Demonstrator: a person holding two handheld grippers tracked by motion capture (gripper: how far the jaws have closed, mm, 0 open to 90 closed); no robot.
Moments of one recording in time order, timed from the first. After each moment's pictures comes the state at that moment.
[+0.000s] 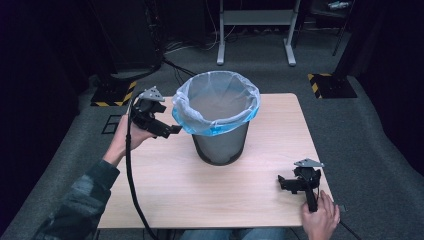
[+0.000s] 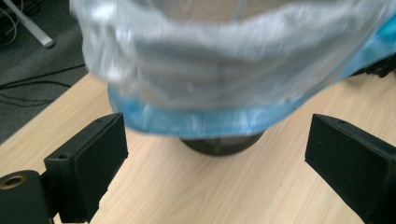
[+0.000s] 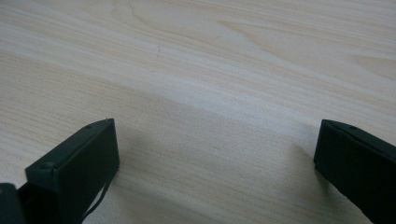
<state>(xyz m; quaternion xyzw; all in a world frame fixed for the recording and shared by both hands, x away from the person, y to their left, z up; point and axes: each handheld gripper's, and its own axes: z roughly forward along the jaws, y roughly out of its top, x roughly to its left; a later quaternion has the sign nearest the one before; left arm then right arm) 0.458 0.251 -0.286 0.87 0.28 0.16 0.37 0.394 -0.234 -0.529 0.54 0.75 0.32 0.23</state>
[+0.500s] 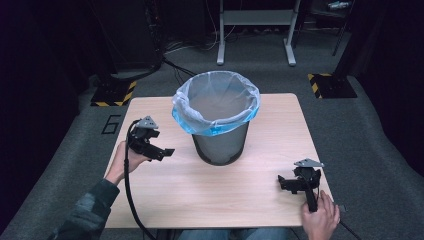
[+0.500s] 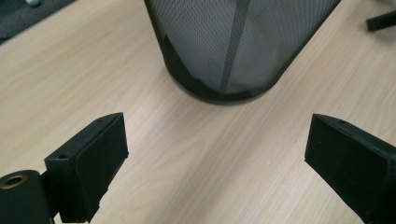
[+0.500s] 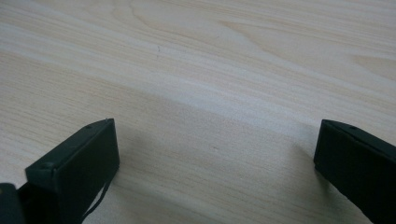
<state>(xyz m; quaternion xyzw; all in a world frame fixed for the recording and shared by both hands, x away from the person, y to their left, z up) 0.445 0.284 -0.377 0.87 0.32 0.13 0.35 0.394 -0.234 -0.529 0.54 0.75 0.32 0.23</state>
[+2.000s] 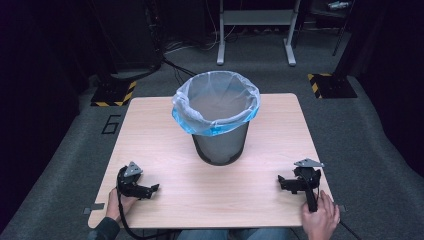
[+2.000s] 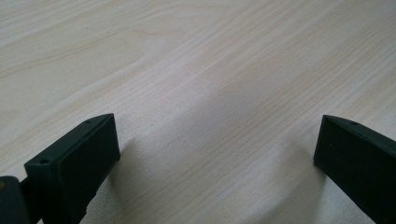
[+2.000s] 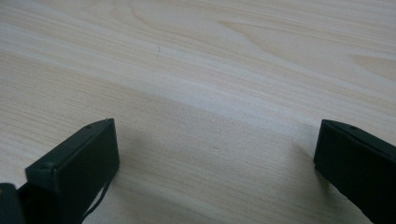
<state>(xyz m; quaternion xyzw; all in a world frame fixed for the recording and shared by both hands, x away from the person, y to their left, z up) 0.390 0.351 -0.531 0.82 0.42 0.18 0.35 0.394 -0.234 -0.529 0.54 0.75 0.32 0.23</state>
